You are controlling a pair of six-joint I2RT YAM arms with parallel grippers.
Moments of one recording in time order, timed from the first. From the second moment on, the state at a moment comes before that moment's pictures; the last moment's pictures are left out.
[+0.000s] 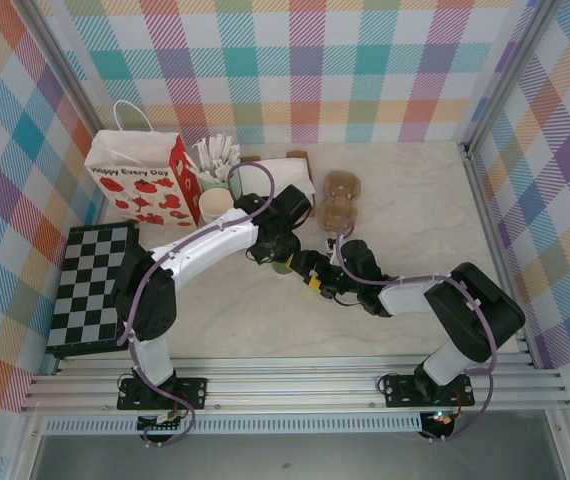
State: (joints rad) left arm -0.77 1.85 1.58 -1.05 -0.25 -1.28; right arm 0.66 1.59 0.50 0.61 -0.44 1.18
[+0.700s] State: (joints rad) left arm -0.77 1.85 1.59 -1.05 -0.24 -1.29; right arm 0.66 1.68 0.50 0.73 -0.45 1.16
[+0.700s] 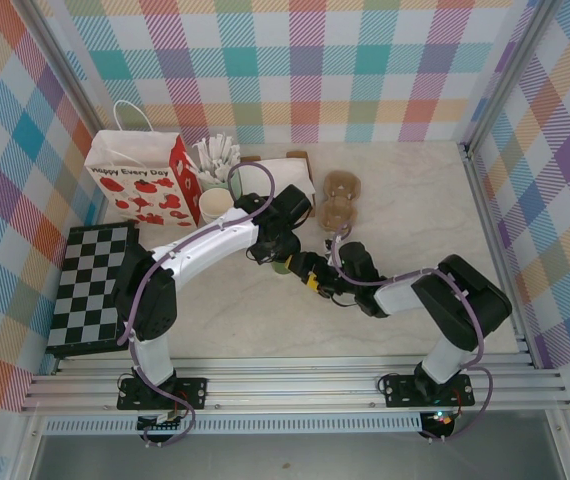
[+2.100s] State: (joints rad) left arm -0.77 1.84 1.56 -1.00 -0.23 -1.29; right arm 0.67 1.67 0.47 0.83 -0.42 1.15
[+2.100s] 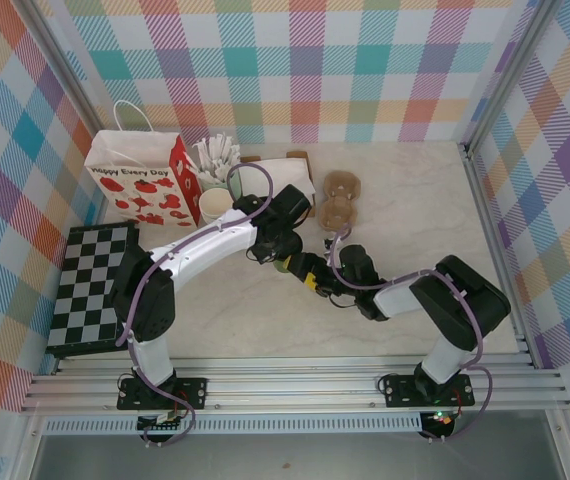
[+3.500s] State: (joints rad) left arm -0.76 1.87 1.61 -1.00 -0.22 -1.19; right arm 0.65 1.67 0.53 0.72 -0.40 1.29
